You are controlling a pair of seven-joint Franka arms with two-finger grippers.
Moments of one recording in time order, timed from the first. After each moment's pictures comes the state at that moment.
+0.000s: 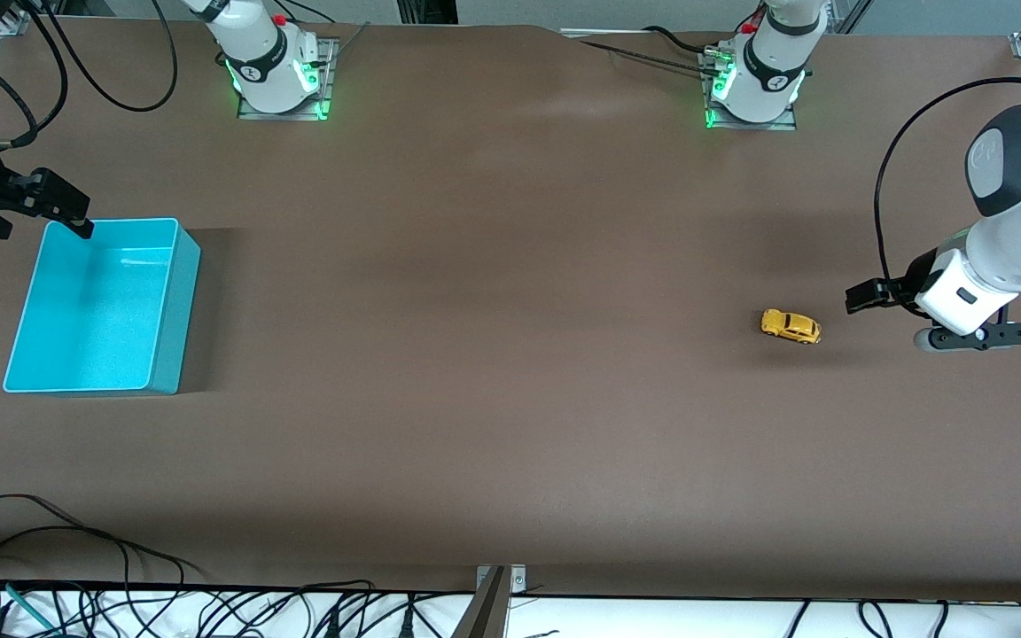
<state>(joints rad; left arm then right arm) 0.46 0.20 -0.46 -1.83 0.09 1.91 -0.11 -0.05 -0.02 0.05 -1.66 -0.03 1.72 -0.03</state>
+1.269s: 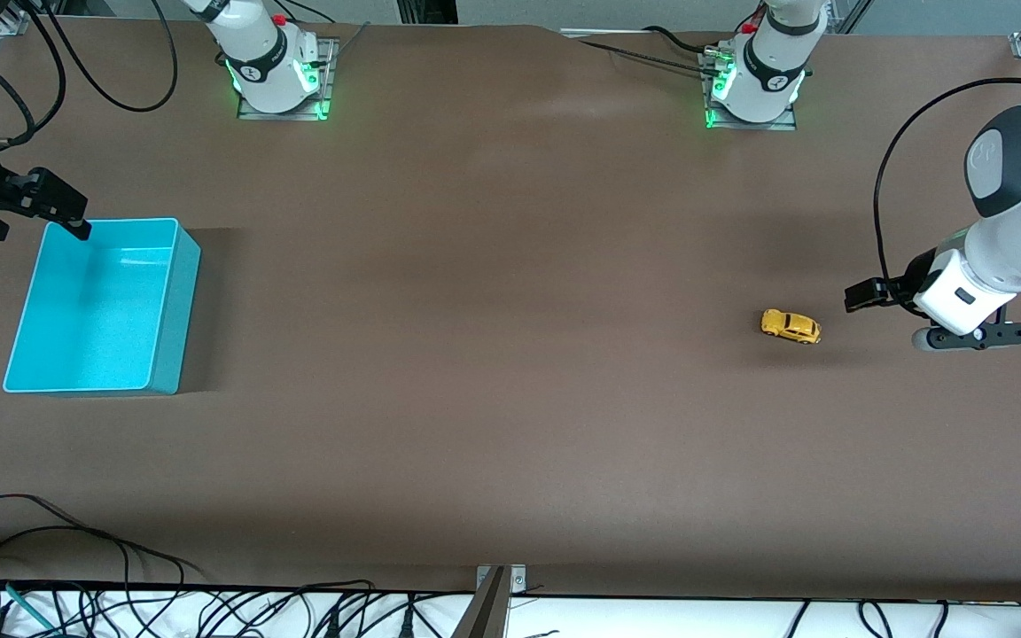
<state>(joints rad) 0.46 0.20 -0.46 -1.83 0.09 1.91 -0.11 -0.05 -0.02 0.05 -1.65 -0.03 1.73 -0.03</state>
